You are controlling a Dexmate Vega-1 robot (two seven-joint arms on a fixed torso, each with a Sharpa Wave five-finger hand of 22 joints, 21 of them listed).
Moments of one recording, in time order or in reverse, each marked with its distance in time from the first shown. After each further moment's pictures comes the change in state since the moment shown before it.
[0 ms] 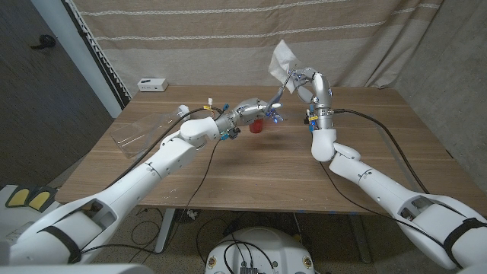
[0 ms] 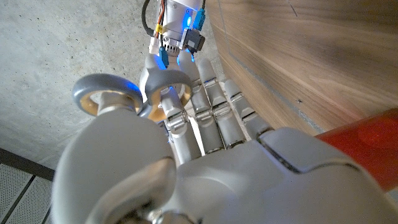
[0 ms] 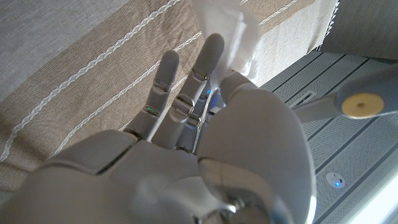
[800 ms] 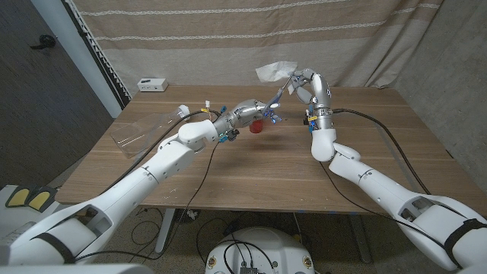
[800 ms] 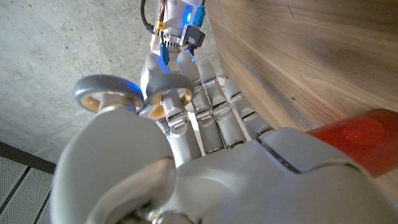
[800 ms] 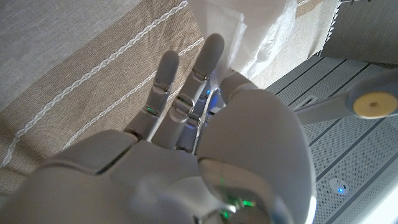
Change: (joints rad) left arm 0.045 0.024 -0.022 -0.054 -0.016 0.017 0.044; left_hand 0.000 0.000 0.040 0.009 -0.045 0.000 0.000 0.019 0.018 0.000 0.000 -0.001 -0.008 0.004 0.003 -0.005 -0.010 0.000 0.000 0.008 -0.005; right arm -0.004 0.002 0.000 -0.009 0.014 -0.024 0.033; right_hand 0.000 0.000 0.000 0.000 0.000 0.000 0.000 0.000 -0.005 -0.001 0.001 -0.004 0.000 0.000 0.000 -0.007 0.000 0.000 0.000 0.000 0.000
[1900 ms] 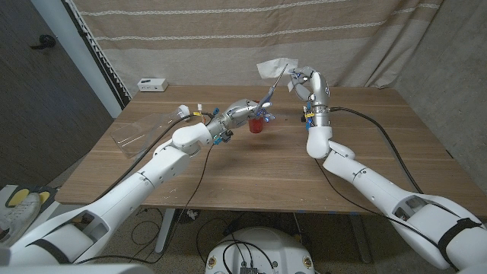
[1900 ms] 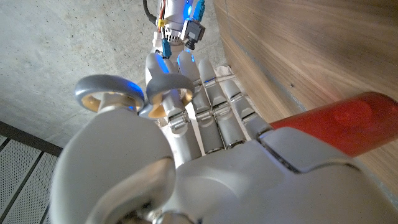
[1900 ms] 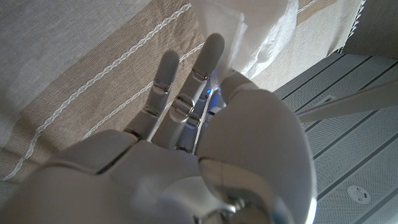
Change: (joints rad) left arm 0.041 0.001 -0.035 0.042 -0.023 -0.103 -0.010; left_hand 0.000 0.000 0.041 0.000 -0.020 0.002 0.002 0.014 0.010 0.005 0.005 0.004 -0.005 -0.005 -0.005 -0.006 -0.013 -0.006 -0.005 0.004 -0.009; right arm 0.000 0.035 0.007 -0.021 0.036 -0.097 -0.002; right_hand -0.007 -0.002 0.002 0.002 0.004 0.000 0.000 0.000 0.000 0.009 0.002 0.000 0.001 0.004 0.004 -0.004 0.002 0.000 0.000 0.000 0.000
